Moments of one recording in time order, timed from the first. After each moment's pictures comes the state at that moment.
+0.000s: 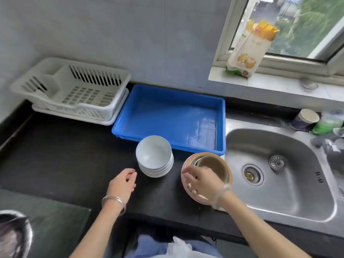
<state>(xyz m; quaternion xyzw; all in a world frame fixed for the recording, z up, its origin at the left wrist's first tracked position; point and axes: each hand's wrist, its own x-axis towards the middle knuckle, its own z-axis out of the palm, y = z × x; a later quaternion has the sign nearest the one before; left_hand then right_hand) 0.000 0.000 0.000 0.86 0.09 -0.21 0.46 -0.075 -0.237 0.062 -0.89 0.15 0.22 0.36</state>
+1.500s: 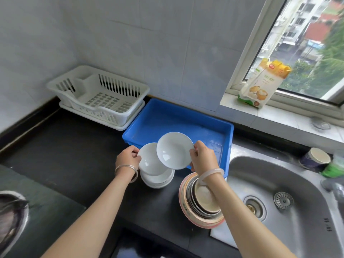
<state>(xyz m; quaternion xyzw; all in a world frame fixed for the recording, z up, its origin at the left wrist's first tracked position) 0.059 -0.042 0.039 0.88 0.15 -0.08 0.43 0.005 -0.251 0.088 -0.92 0.18 0.02 0.35</state>
